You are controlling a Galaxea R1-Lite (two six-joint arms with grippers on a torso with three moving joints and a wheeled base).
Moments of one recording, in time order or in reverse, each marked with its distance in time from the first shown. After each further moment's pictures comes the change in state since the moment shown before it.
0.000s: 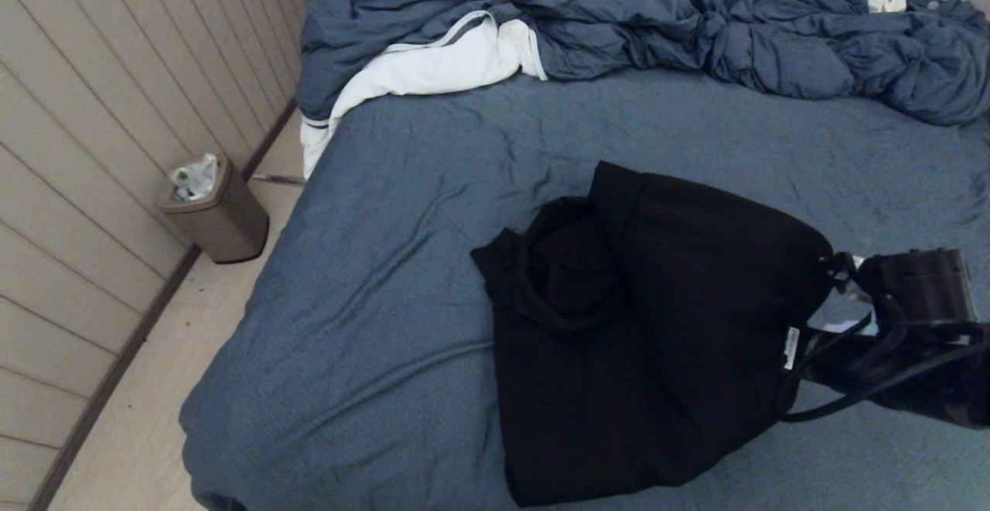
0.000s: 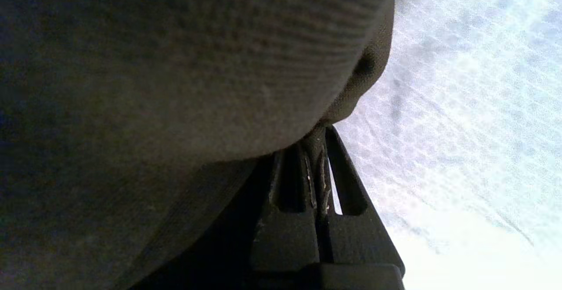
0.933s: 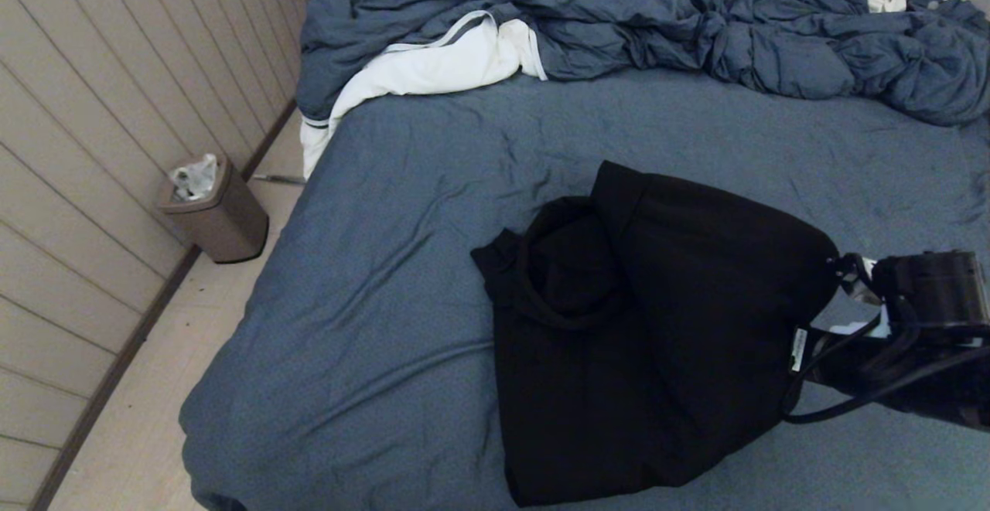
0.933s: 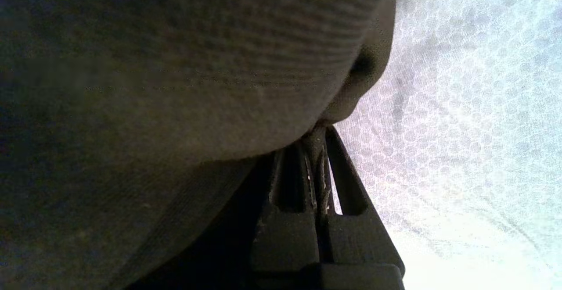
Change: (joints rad) left arm 0.000 0.000 0.000 0.000 0.000 0.001; right arm -0.036 -0.018 0.014 -0.004 0.050 -0.017
